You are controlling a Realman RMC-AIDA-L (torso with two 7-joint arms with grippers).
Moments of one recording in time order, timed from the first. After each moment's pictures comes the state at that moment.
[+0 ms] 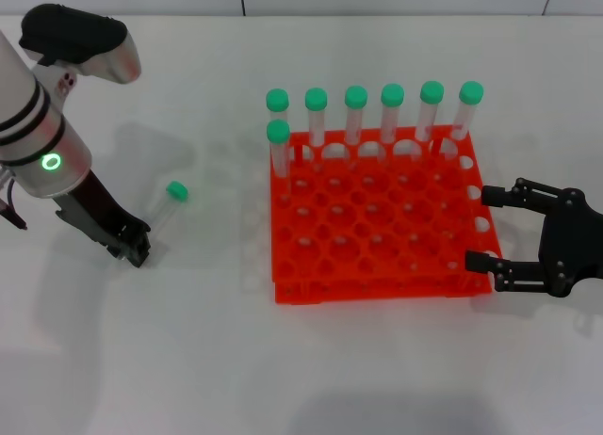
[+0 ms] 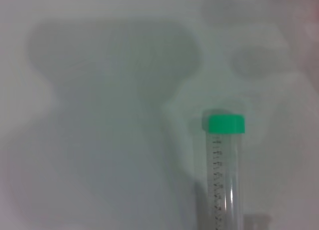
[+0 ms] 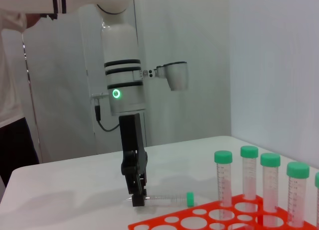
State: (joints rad) left arm -0.83 -2.05 1.19 0.83 2.83 1.53 -2.69; right arm 0.41 1.94 -1.06 -0.43 -1.52 -1.57 0.92
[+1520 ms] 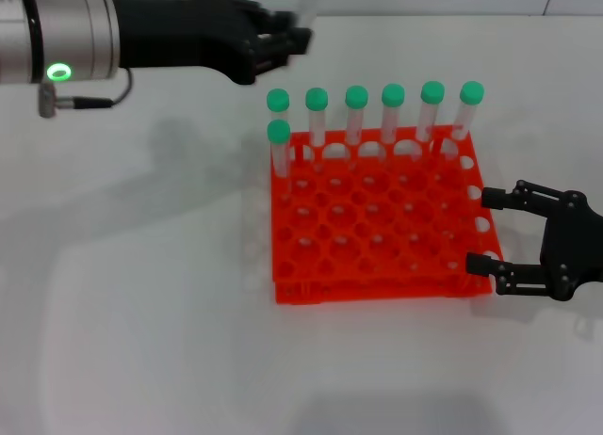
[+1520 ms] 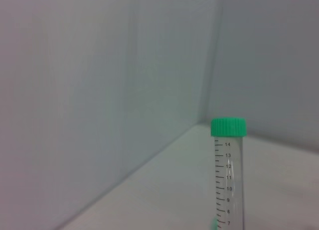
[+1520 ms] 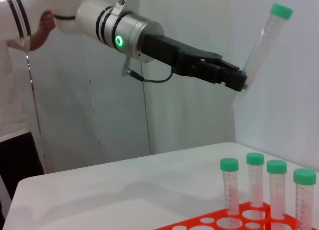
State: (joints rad) left arm -0.50 -2.07 1.17 1.25 1.84 1.32 -1.90; right arm 0.41 1.94 -1.06 -0.43 -1.52 -1.60 0.94
